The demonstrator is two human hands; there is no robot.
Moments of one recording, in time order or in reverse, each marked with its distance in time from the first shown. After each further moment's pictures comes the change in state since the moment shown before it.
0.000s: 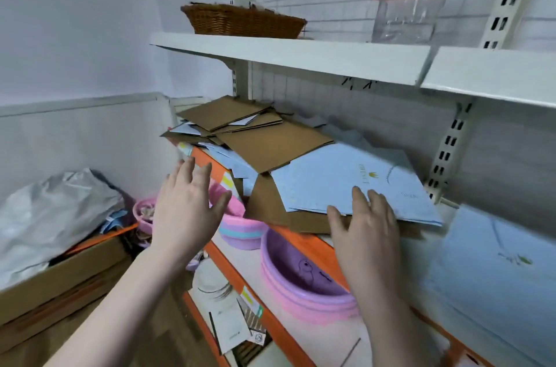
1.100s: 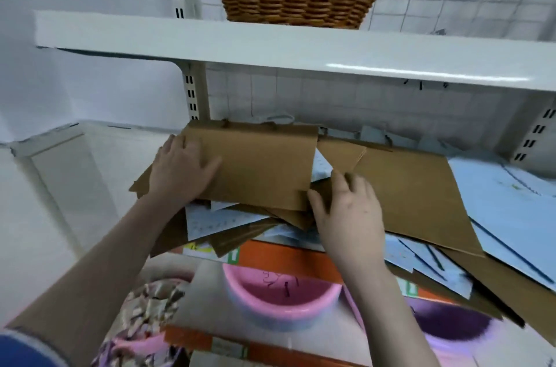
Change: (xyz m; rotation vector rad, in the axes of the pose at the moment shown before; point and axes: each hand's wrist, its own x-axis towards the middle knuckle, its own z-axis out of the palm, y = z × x) left_hand 0.416 -0.238 0.204 -0.278 -0.441 0.431; right_hand 0.183 -0.284 0.273 -0.375 0.293 0.333
